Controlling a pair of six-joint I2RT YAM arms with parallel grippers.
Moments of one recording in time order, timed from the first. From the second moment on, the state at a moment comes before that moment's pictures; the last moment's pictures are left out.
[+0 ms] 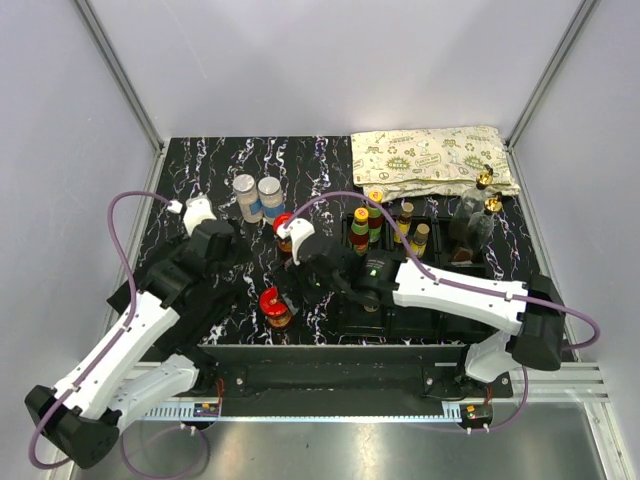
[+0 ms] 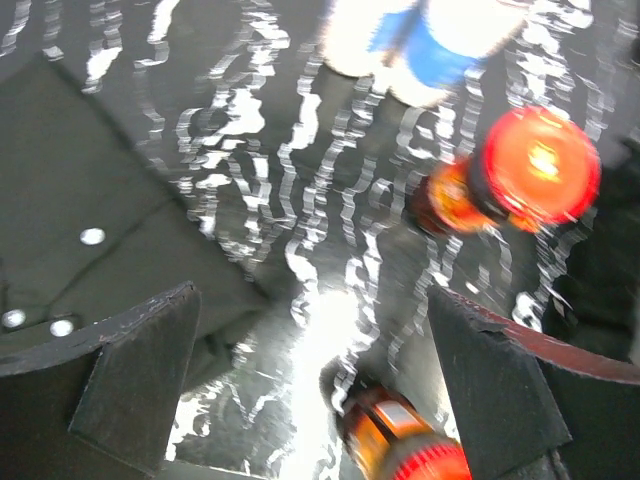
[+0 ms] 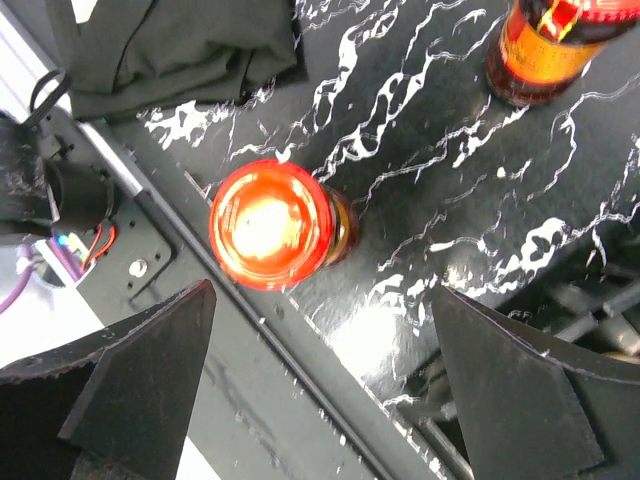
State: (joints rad) left arm -0.57 0.85 0.89 -0.77 -0.55 -0.66; right arm 1.19 1.49 1.29 -0.47 0.12 0.38
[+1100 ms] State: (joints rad) left arm -0.35 0.82 0.81 -0.70 -0.34 -0.63; right arm 1.26 1.80 1.42 -0.36 0.12 0.41
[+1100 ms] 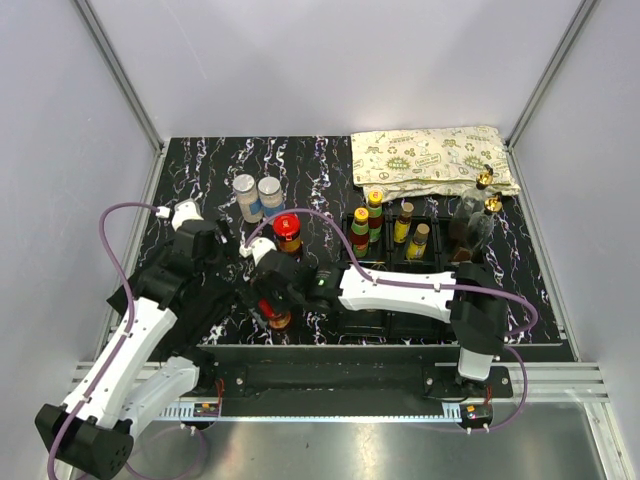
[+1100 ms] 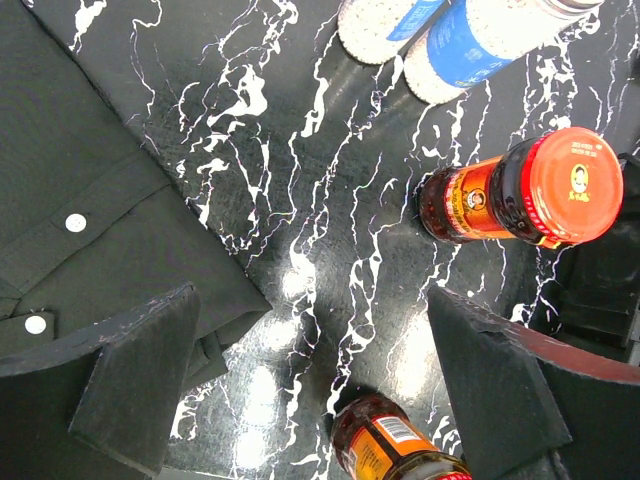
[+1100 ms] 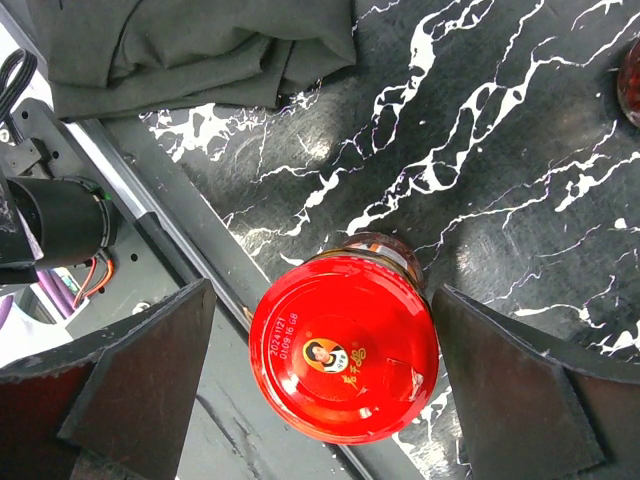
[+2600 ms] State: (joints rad) left arm -0.35 0.81 0.79 -0.69 -0.29 -0.63; right arm 1.31 1.53 1.35 -0.51 0.49 0.48
